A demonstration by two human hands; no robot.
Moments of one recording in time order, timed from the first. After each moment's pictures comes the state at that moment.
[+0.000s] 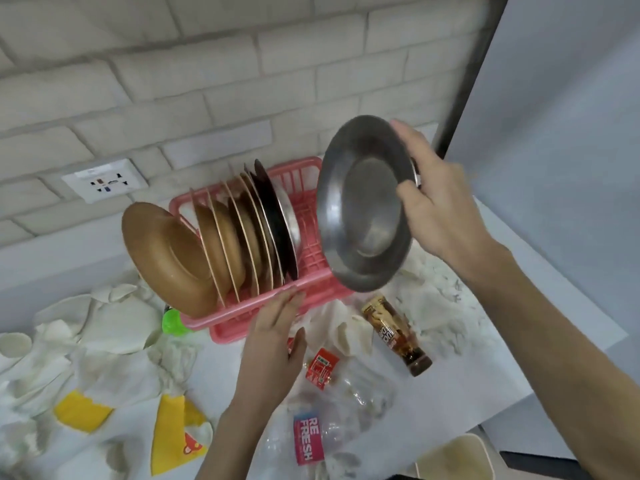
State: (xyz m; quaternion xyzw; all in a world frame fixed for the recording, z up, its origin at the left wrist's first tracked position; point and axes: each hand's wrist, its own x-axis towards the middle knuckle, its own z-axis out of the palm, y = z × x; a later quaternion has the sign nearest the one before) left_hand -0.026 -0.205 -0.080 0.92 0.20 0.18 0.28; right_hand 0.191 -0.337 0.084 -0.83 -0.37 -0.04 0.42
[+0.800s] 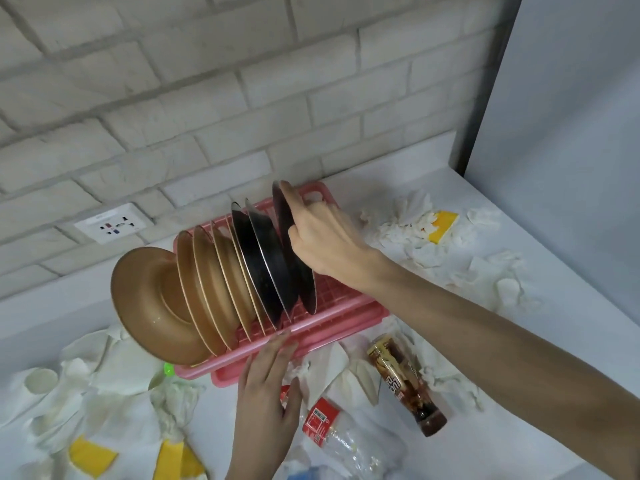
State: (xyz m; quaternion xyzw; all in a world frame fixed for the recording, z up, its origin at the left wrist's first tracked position) left_hand -0.011 -0.213 -0.094 0.91 0.27 0.19 0.24; right_hand 0.228 -0.216 0.030 -0.82 -0.52 -0.06 0.26
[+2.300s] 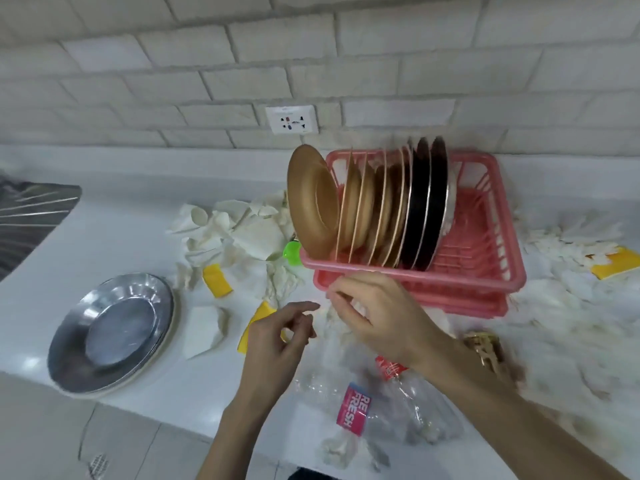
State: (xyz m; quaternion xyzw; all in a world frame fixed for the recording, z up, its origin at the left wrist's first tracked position) left_hand -0.112 -0.238 -0.050 0.71 0.49 0.31 0.40; right_hand 0.076 -0.267 -0.007 -0.58 -0.72 0.19 0.33
